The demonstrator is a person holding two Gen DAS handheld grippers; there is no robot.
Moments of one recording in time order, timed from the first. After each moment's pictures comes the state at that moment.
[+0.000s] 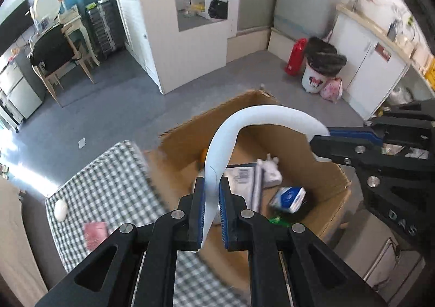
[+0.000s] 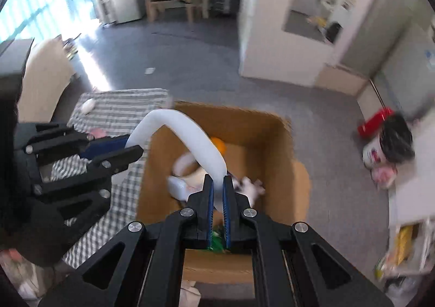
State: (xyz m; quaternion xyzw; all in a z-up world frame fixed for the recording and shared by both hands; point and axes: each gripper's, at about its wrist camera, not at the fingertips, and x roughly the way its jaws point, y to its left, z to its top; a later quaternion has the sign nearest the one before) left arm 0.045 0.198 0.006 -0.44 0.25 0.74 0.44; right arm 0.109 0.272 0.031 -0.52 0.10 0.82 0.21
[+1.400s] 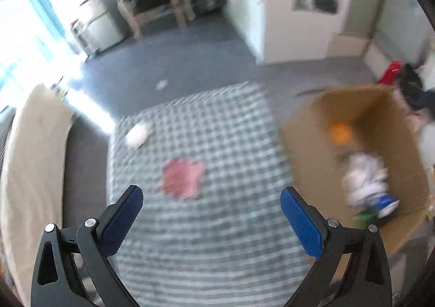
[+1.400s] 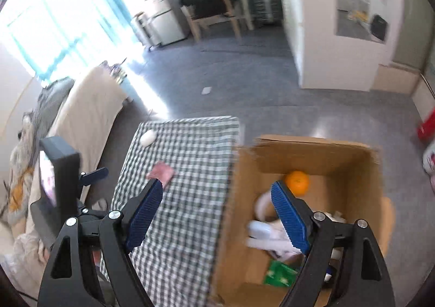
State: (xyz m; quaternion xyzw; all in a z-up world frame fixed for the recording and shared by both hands) left arm -0.076 0.016 -0.062 -0.52 0.21 0.81 0.18; right arm 0.000 0.230 0.023 -0.47 0.17 0.86 0.05
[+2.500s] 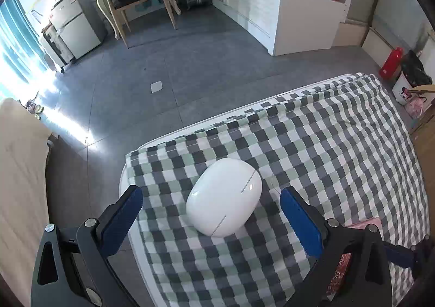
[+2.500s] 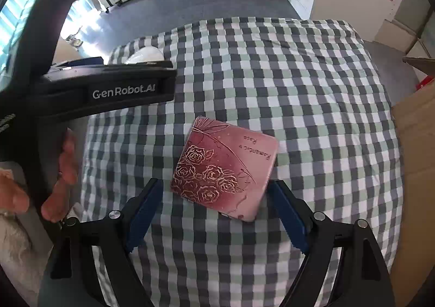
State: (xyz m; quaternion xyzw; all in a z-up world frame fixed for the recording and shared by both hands) left arm -0.281 -0.049 -0.199 -0.49 0.23 0.79 0.28; right arm -0.173 0.045 -0.224 -0.57 0.19 0.78 0.17
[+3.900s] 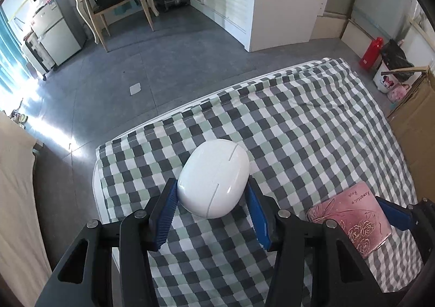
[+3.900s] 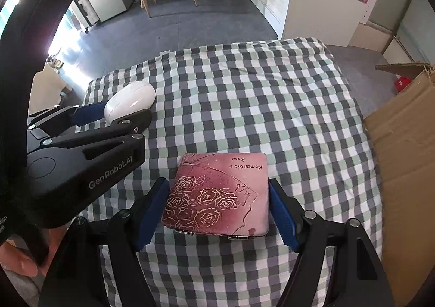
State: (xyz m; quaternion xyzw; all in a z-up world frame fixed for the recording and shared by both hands) left arm -0.258 -0.039 -0.190 -0.49 0.22 0.77 0.33; right arm -0.158 0.091 -0.194 -0.53 0.19 0.79 0.23
